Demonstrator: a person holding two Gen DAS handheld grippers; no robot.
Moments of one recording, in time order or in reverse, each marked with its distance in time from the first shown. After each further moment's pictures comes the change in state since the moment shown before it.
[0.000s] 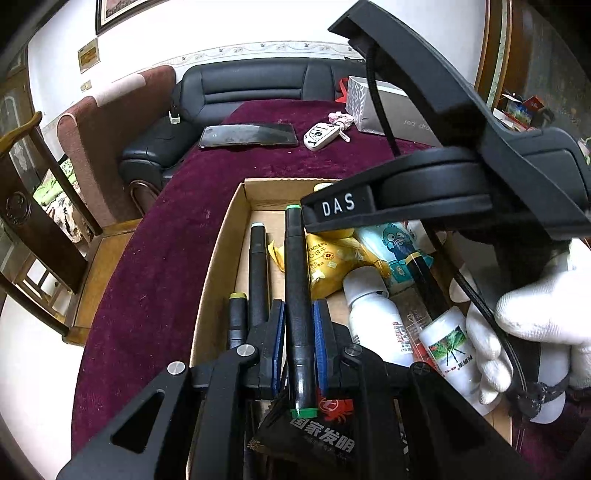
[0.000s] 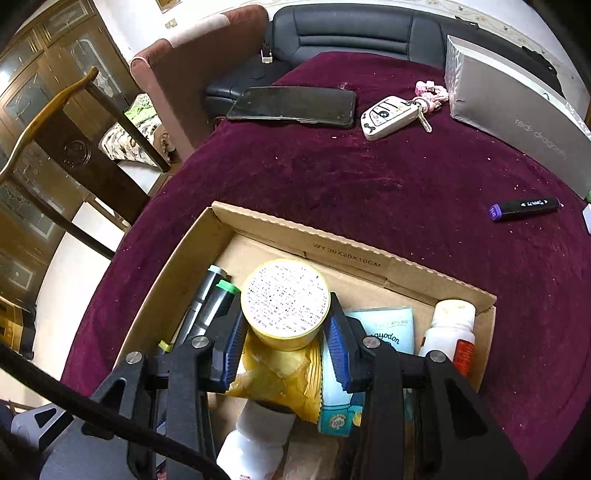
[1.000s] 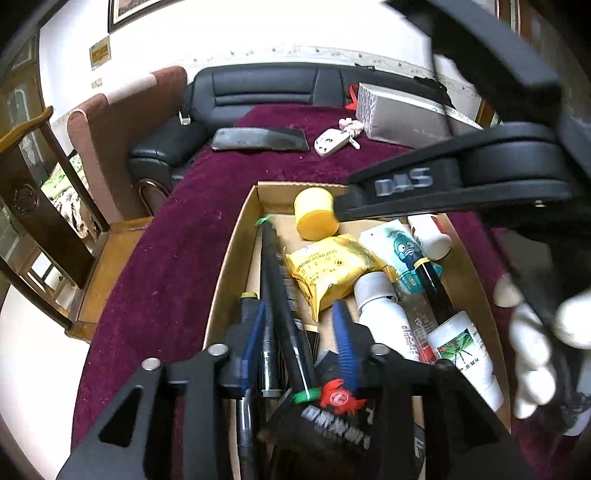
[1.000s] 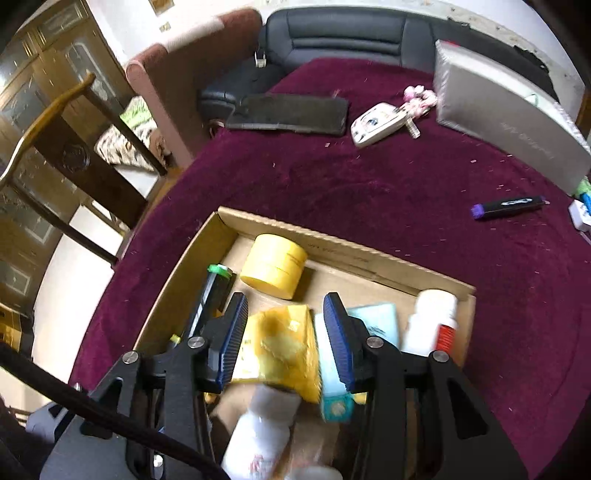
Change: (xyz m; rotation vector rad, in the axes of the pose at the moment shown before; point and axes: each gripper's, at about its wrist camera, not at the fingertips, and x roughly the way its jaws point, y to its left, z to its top) left arm -0.007 0.003 -0.002 -0.033 -0.028 0.026; right arm -0.030 -0.001 -0.003 0.023 -0.022 -0.023
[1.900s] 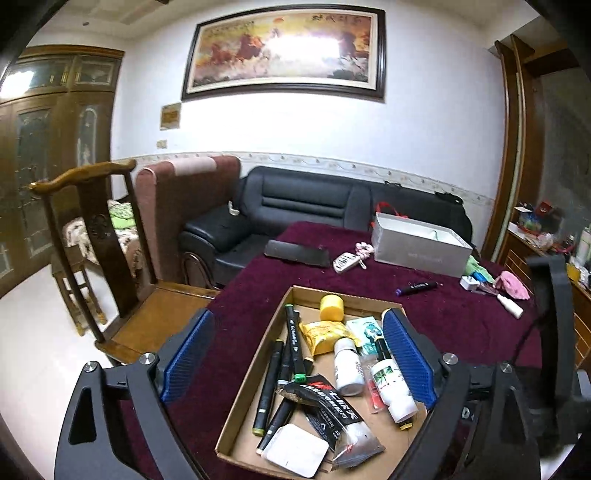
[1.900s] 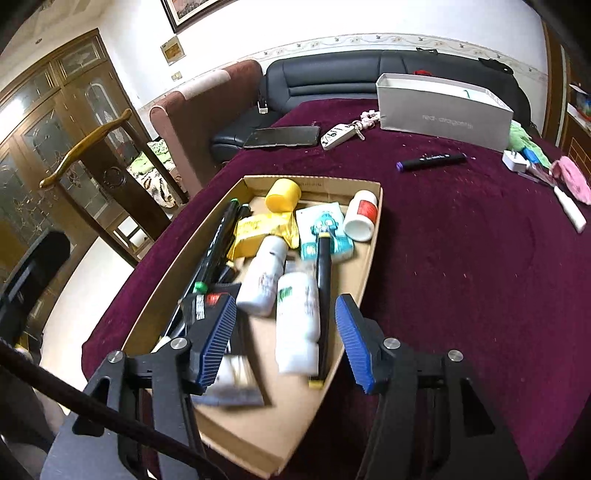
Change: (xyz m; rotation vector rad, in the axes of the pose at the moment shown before) left arm -0.147 -0.006 -0.040 -0.173 -0.452 0.116; right arm -0.110 -0.015 -0.138 0.039 -0.212 0.039
